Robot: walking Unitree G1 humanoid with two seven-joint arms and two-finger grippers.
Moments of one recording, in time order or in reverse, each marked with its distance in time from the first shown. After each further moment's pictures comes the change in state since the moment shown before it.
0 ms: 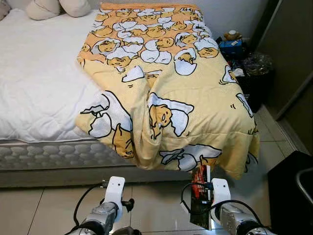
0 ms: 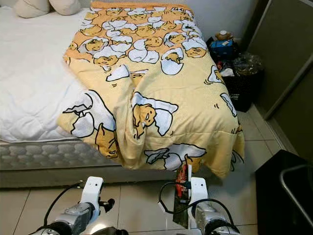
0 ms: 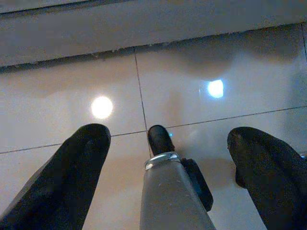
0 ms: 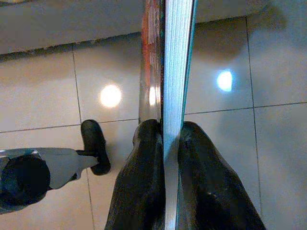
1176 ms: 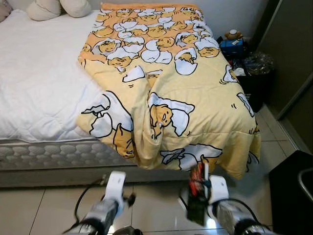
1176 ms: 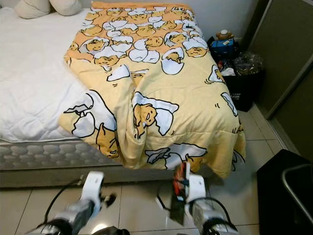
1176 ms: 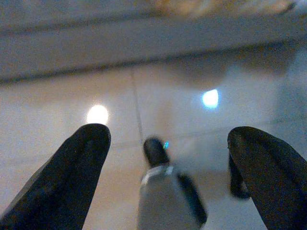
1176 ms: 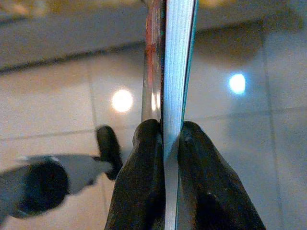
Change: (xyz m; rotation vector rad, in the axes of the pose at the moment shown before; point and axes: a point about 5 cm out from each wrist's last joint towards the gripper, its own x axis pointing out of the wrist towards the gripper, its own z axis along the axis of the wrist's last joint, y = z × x) left arm 0.001 -0.006 0.028 -0.009 -0.105 -0.051; right arm 0.001 0.014 0.018 0.042 -0.055 0.062
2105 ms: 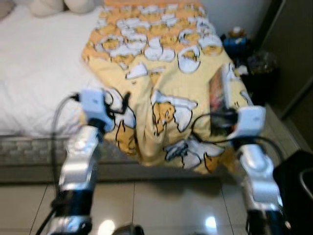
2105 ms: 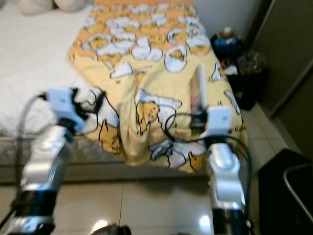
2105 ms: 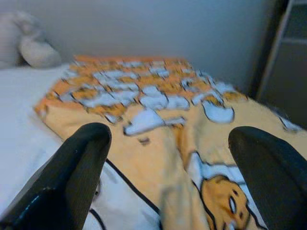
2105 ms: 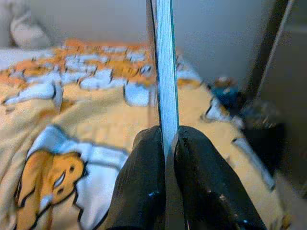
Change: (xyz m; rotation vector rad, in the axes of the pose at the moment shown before) left arm -0.120 0.018 0.201 0.054 -1.018 -0.028; right arm -0.127 0.018 0.166 -0.252 -1.073 -0.077
